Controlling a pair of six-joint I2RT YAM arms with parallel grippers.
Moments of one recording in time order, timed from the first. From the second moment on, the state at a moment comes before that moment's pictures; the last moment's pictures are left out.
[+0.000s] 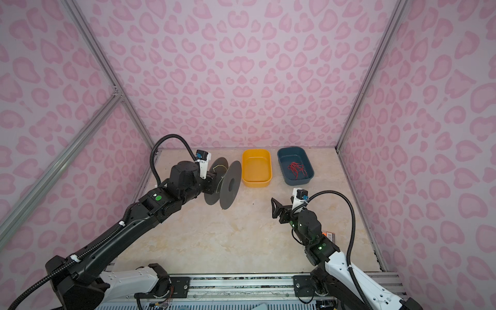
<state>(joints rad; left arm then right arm) -0.72 1.24 1.20 -0.50 -0.35 -0.16 0.57 0.68 0.27 0.24 0.23 0.44</state>
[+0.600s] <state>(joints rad) -1.16 1.70 1.24 -0.30 -1.09 0.34 0.57 0.69 0.23 0.22 0.58 0.51</state>
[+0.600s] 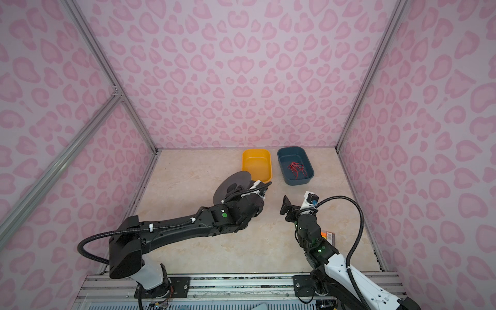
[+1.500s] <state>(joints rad) -1.28 2.07 1.36 -0.47 -1.14 0.07 0.48 0.54 0.23 0.05 0.69 0.59</state>
